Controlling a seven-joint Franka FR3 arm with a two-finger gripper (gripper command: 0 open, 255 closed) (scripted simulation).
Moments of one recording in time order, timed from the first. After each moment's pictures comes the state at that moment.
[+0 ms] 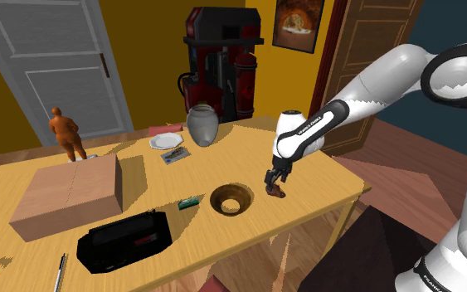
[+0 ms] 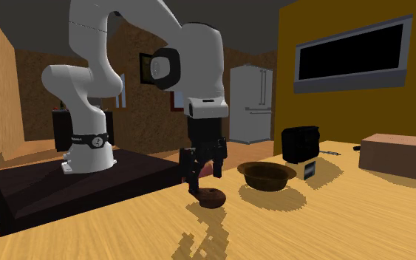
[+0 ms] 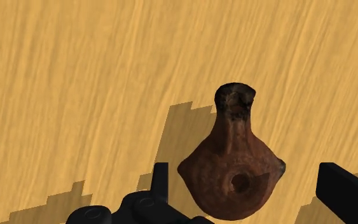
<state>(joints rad) -0.11 0.36 0.14 -2.21 0.06 2.54 -0.04</state>
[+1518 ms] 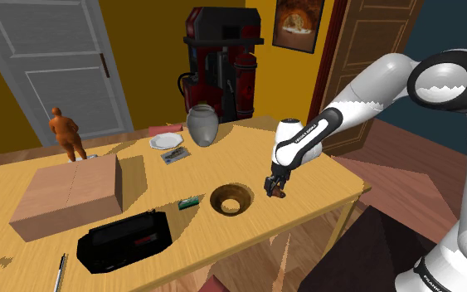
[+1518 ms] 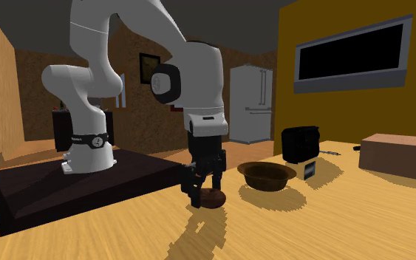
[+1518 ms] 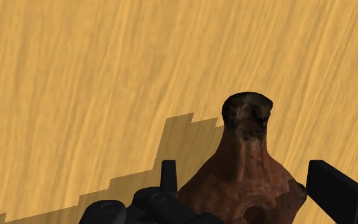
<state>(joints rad) -0.10 0.43 0.14 -2.21 0.06 2.61 -0.05</state>
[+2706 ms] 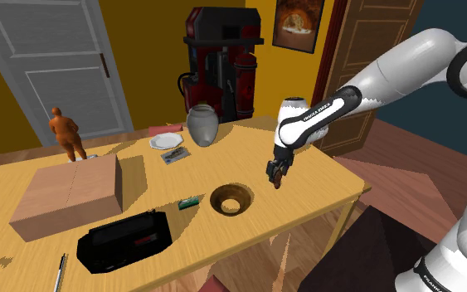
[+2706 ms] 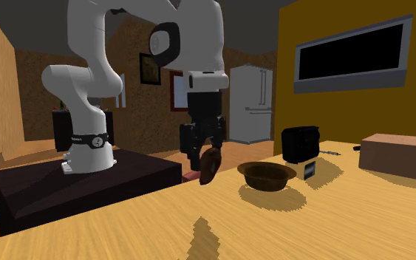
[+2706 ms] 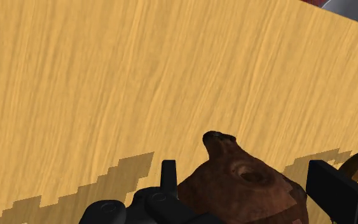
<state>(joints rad) -0.11 0.25 0.16 -2.21 0.08 2.43 -0.05</state>
